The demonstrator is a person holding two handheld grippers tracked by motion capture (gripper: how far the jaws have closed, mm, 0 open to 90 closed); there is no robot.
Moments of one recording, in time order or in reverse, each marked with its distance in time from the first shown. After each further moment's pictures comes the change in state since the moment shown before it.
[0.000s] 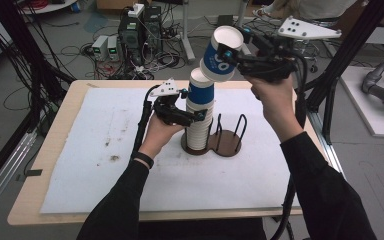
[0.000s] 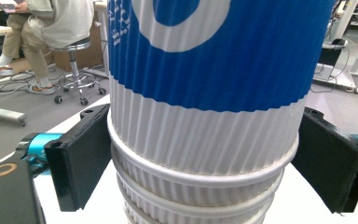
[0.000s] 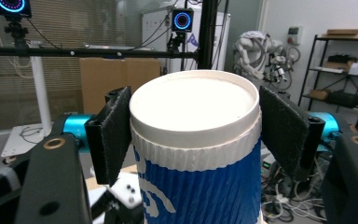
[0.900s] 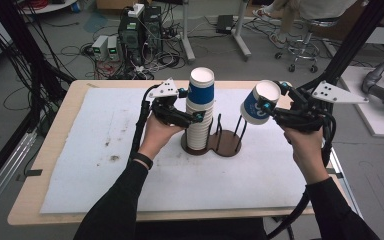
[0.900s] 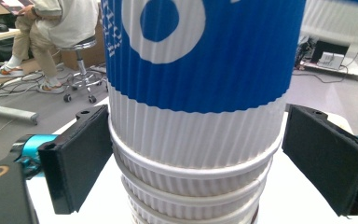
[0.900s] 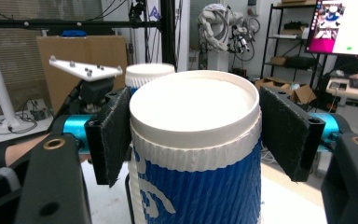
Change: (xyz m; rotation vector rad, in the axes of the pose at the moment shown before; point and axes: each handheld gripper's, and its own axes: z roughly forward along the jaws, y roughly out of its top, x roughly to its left) left arm -0.006 0.006 -0.007 0.027 0.029 0.036; right arm -0.011 -0.101 -0.099 0.070 -0.153 0.062
